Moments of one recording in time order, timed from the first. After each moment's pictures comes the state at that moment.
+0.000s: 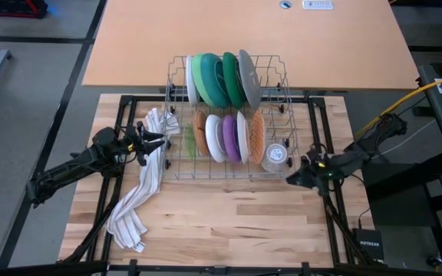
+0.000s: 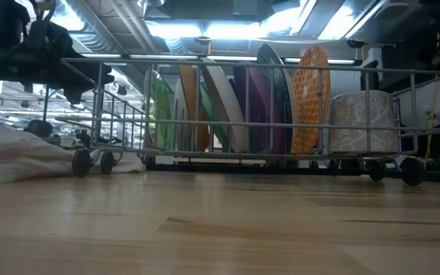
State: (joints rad) left arm 0.53 0.05 0.01 0.05 0.26 -0.21; right arm 0.64 0.37 0.37 -0.25 0.40 0.91
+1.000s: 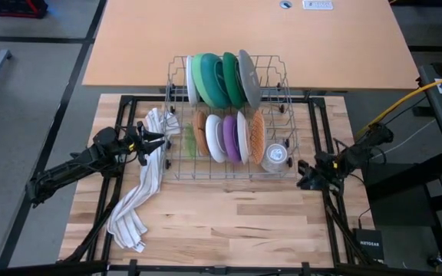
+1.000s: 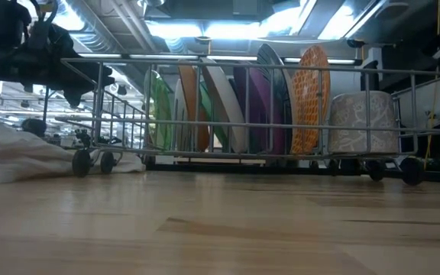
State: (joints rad) left arm 0.53 0.06 0.01 0.05 0.25 -0.21; right arm 0.64 0.00 0.09 0.13 0.16 0.67
